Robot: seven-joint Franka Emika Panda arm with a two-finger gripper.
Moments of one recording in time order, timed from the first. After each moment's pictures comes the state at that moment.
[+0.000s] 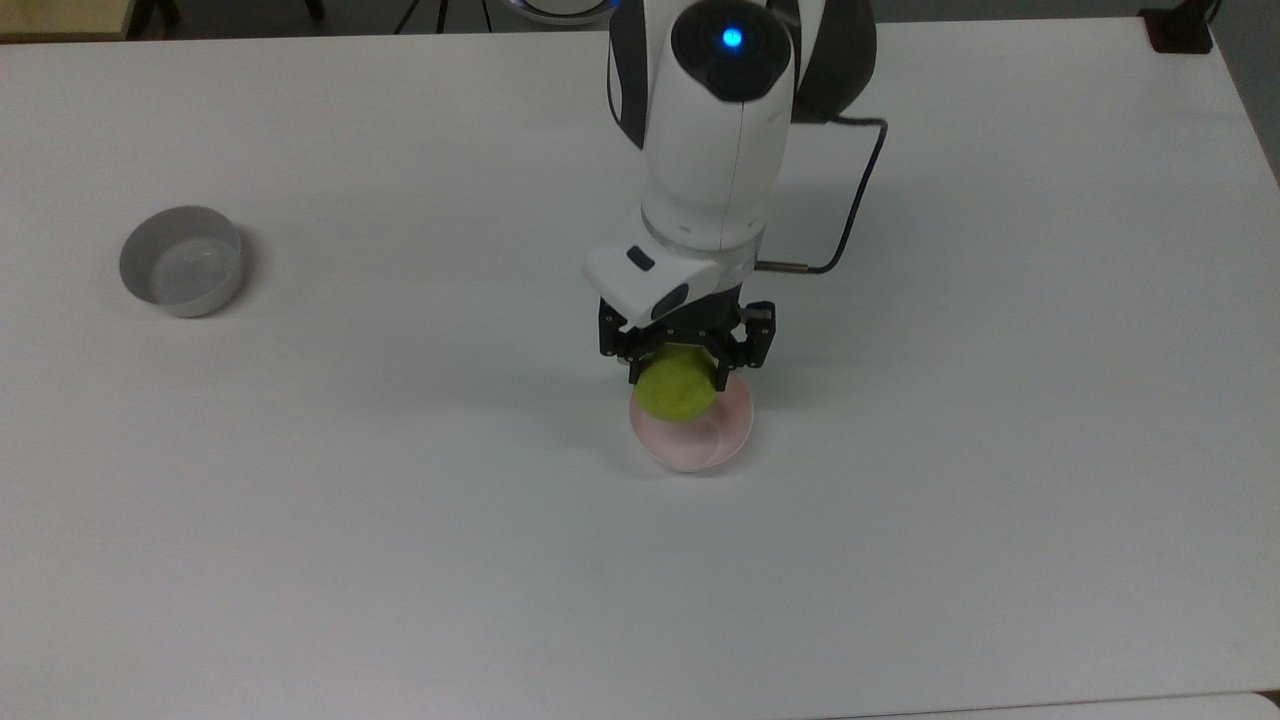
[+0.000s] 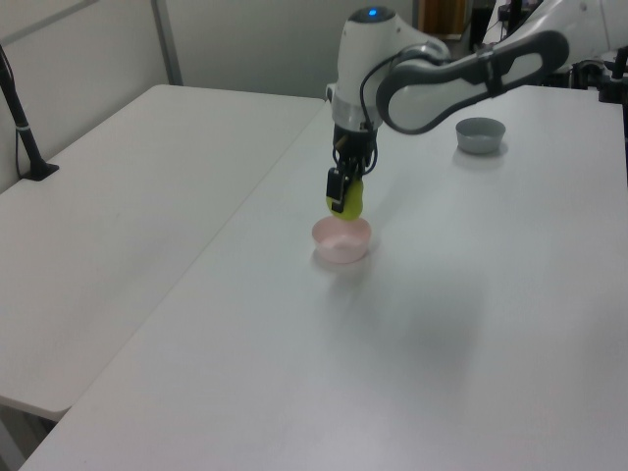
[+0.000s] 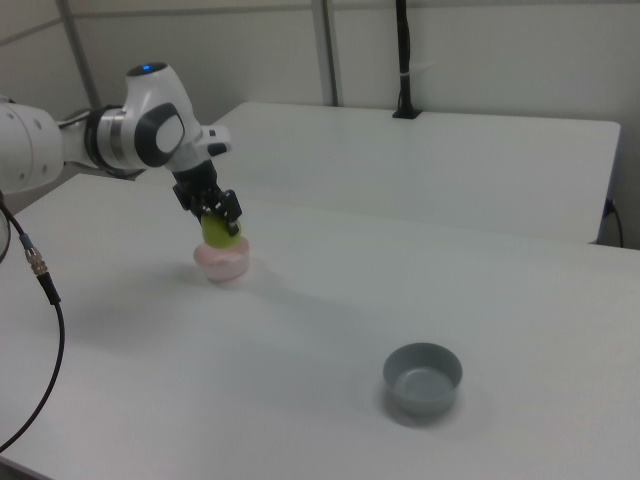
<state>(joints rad) 0.42 0.56 -0.25 -1.41 0.06 2.12 0.24</state>
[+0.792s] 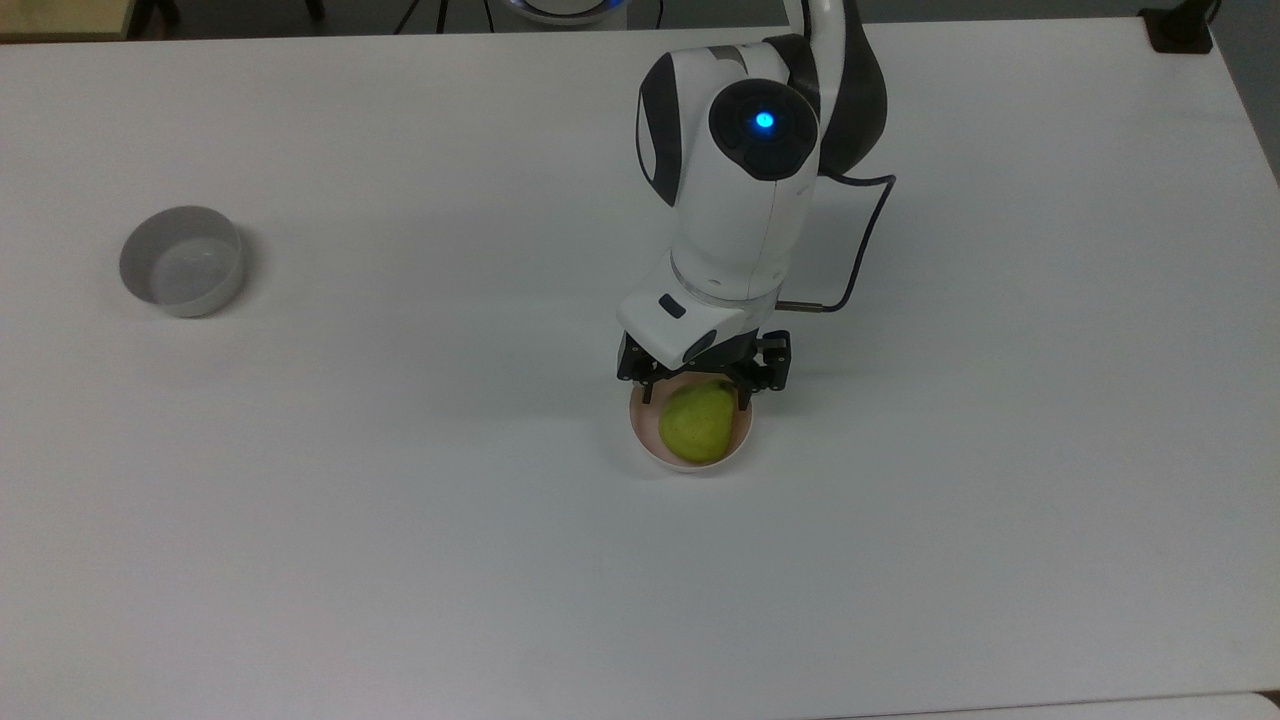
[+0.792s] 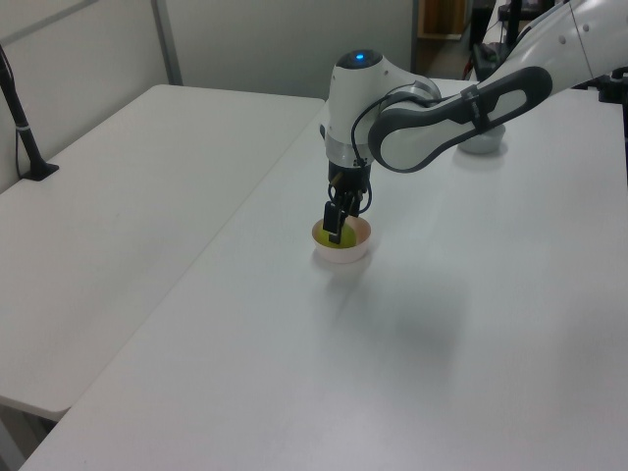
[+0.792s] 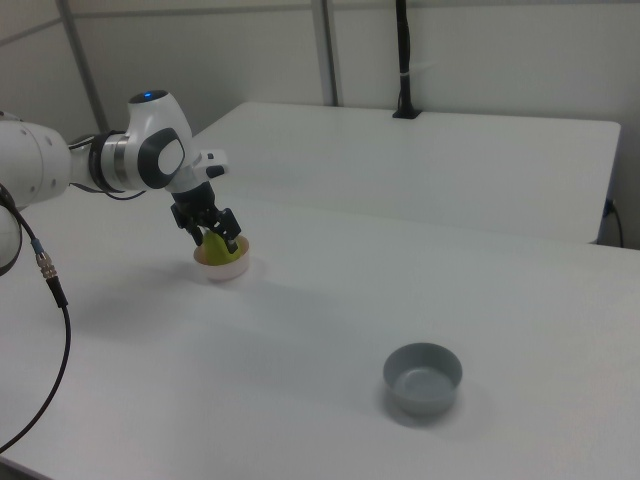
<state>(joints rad) 0.44 0.64 -0.24 -1.40 0.06 2.16 0.25</state>
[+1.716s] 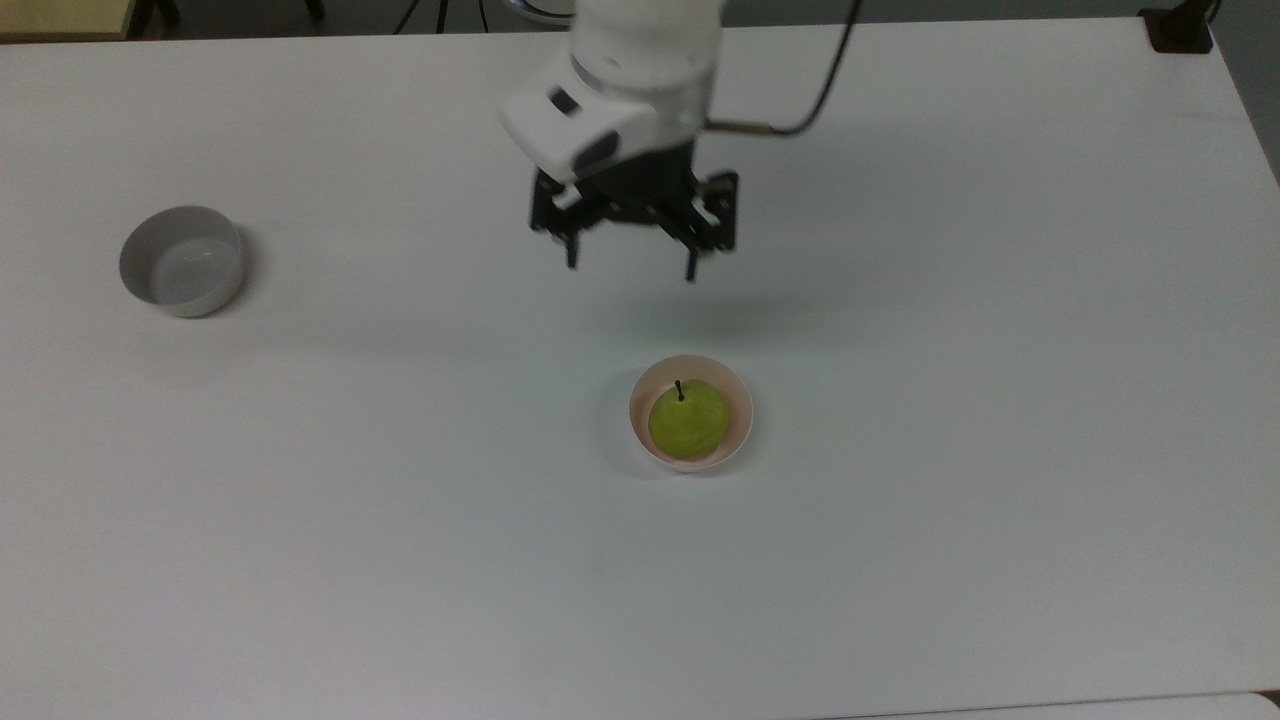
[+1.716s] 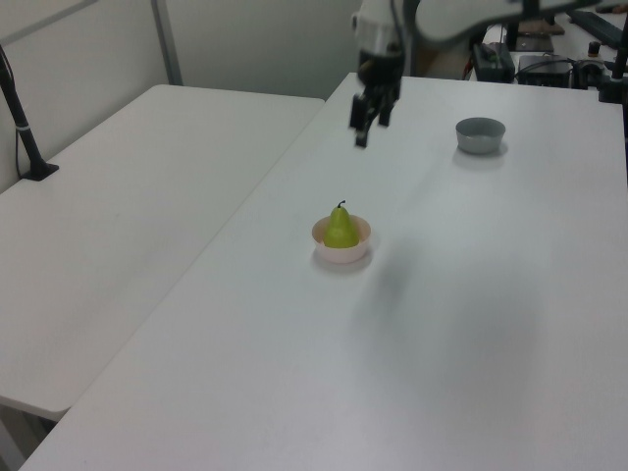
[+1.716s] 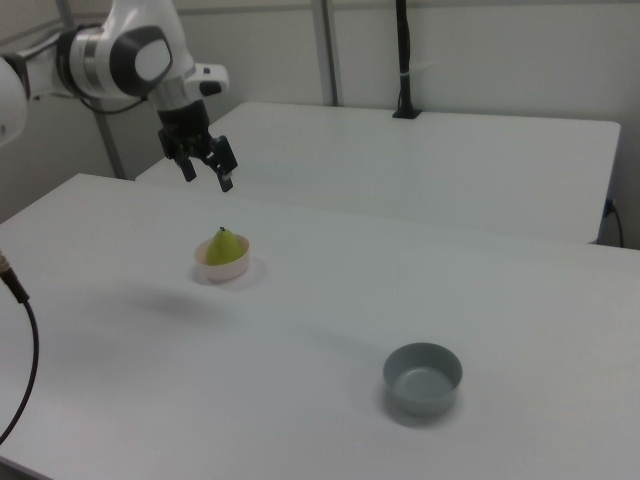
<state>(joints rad) 0.36 0.35 -0.25 -1.38 0.05 1.84 0.21</state>
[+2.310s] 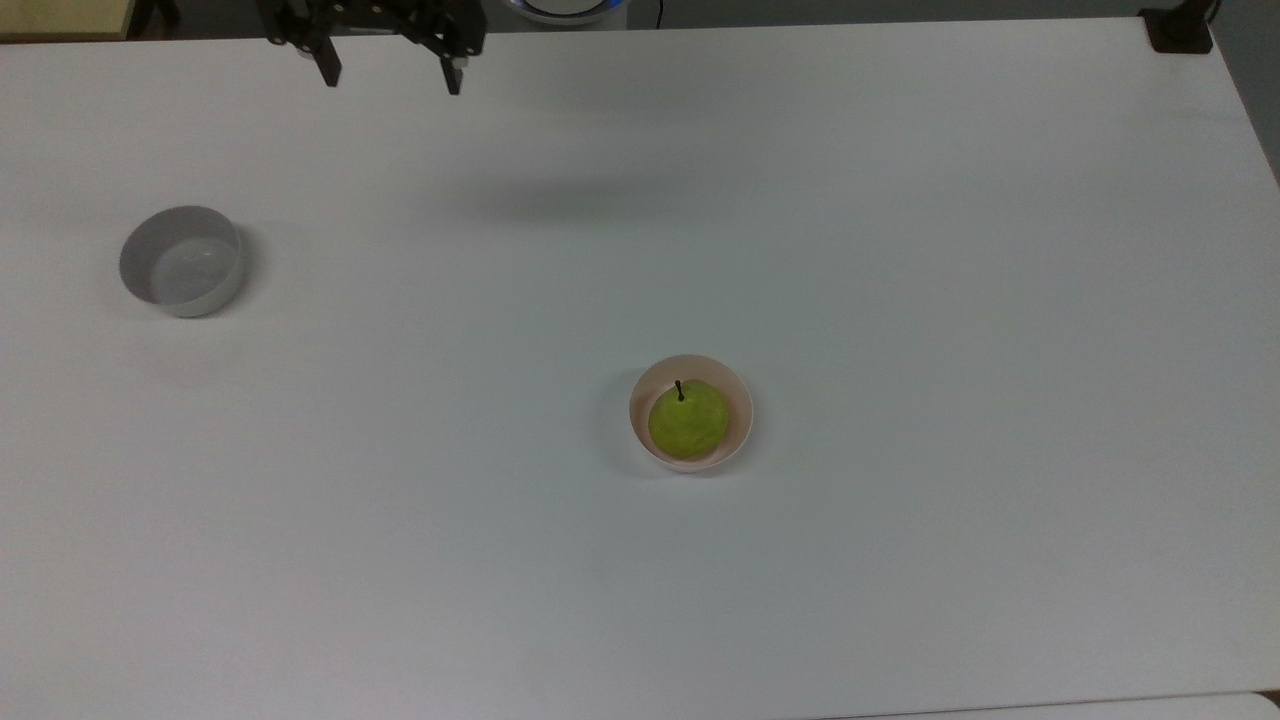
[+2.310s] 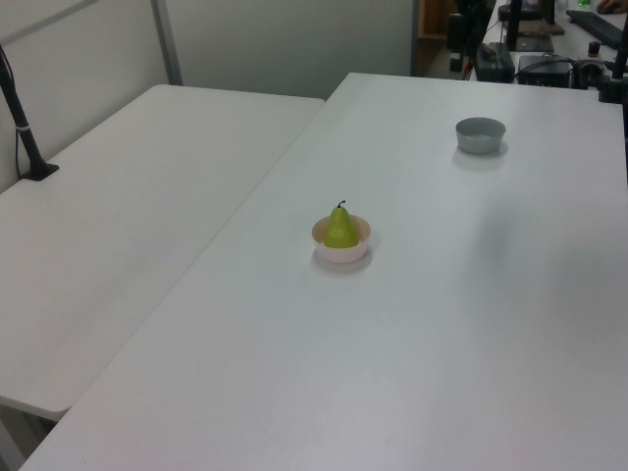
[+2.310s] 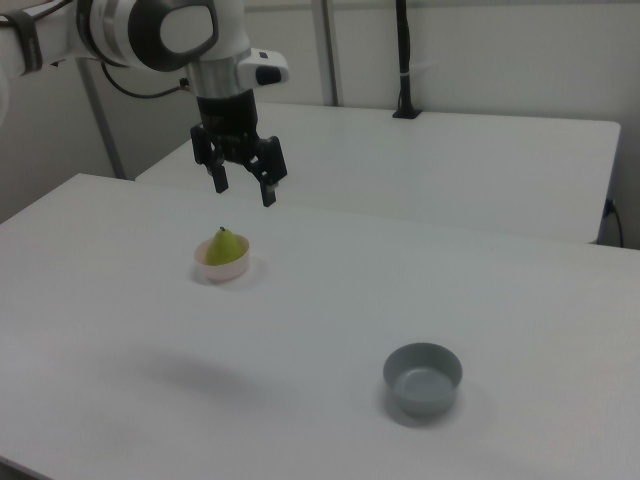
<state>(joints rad) 0.07 0.10 -0.22 -1.53 0.04 1.62 -0.08</state>
